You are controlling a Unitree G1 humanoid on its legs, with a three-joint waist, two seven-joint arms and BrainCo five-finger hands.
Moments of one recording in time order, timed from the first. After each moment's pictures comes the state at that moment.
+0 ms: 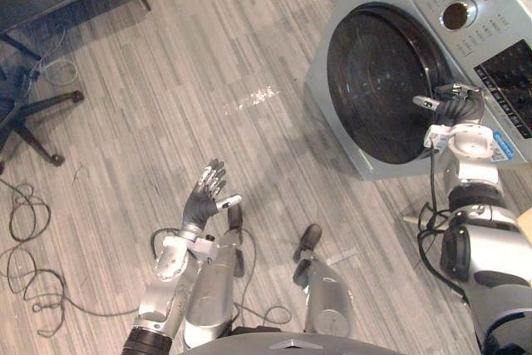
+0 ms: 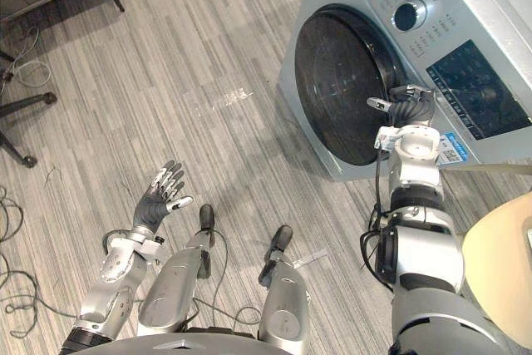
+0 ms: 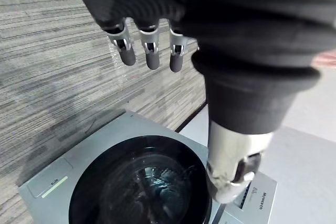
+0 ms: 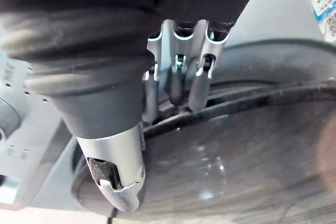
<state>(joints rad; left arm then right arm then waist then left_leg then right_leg) 0.13 0.12 -0.21 -0.03 -0.35 -0.10 -0.06 -0.83 -0.66 -0.24 1.01 0.07 -0.03 -0.11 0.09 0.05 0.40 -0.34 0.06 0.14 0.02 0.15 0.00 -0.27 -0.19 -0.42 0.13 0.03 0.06</state>
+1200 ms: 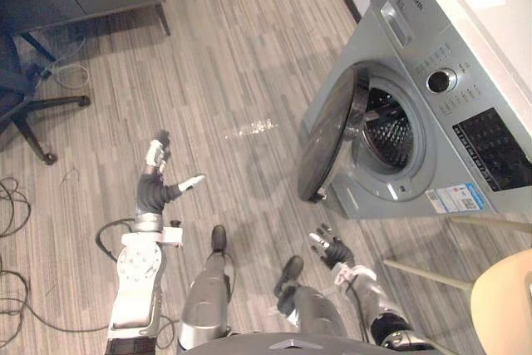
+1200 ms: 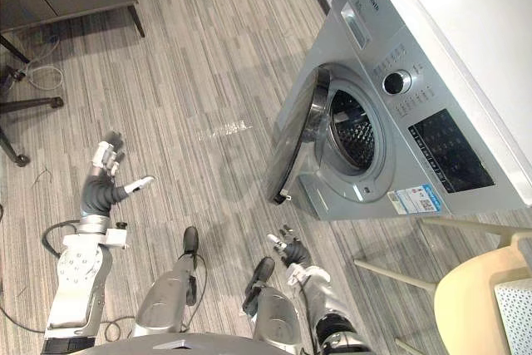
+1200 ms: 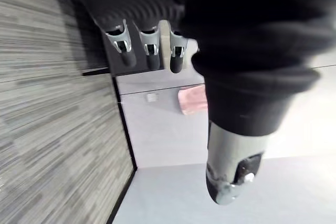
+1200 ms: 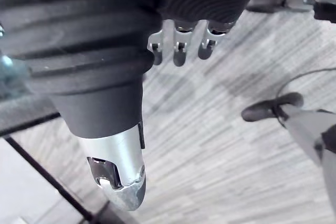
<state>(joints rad) 0.17 0.05 0.03 -0.34 0.09 -0.14 0.08 -0.08 -0.13 0.04 0.84 0.61 -0.03 0.28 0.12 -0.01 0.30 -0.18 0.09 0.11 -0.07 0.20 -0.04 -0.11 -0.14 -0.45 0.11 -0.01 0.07</state>
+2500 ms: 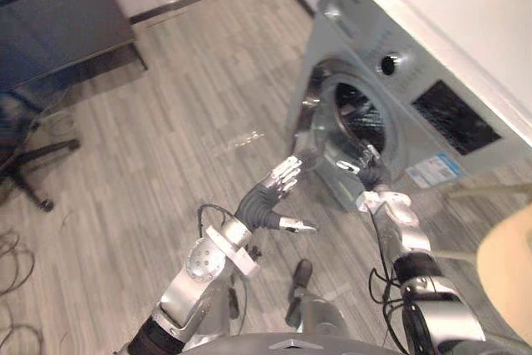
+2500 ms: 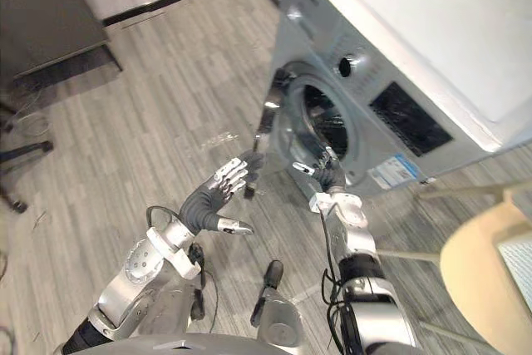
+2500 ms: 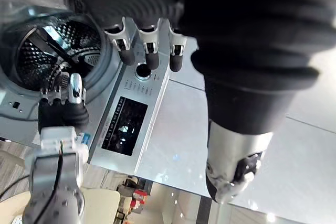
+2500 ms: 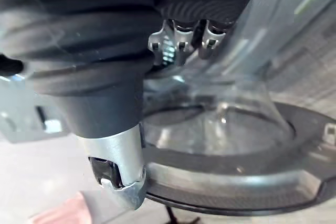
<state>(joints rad) 0.02 0.18 -0.56 -0.29 -0.30 -0.10 -0.20 -0.47 -0.34 -0.08 0.78 0.47 -0.08 0.09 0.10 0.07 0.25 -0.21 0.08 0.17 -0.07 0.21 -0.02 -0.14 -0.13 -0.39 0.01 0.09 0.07</state>
